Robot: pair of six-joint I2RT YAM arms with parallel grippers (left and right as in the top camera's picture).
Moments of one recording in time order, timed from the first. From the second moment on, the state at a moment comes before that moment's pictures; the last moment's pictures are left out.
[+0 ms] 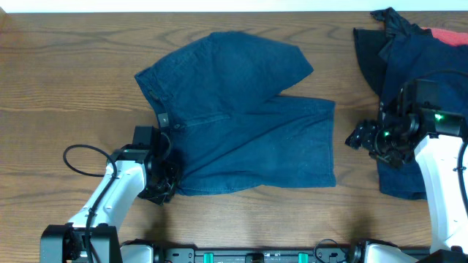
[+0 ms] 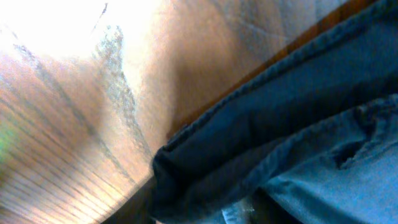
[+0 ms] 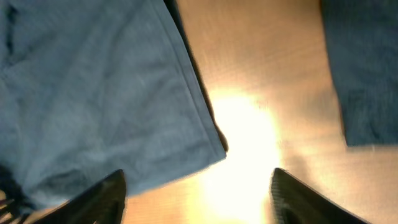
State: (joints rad) left arm -0.04 1.39 0.61 -0.78 0.21 -1.18; right arm -0.15 1.37 1.11 -1.17 -0.23 0.35
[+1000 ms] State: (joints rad) left arm -0.04 1.39 0.61 -0.79 0.20 -1.09; right arm 0.00 1.37 0.53 -0.74 -0.45 0.93
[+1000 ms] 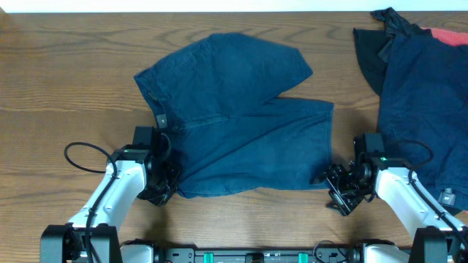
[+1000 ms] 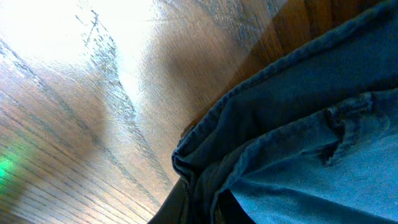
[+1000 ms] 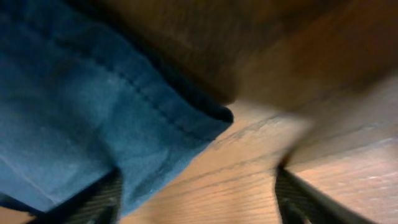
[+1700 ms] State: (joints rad) left arm -0.04 1.39 0.61 -0.82 0.20 -1.03; right arm 0.05 1.35 0.53 -0.55 -0.31 1.05
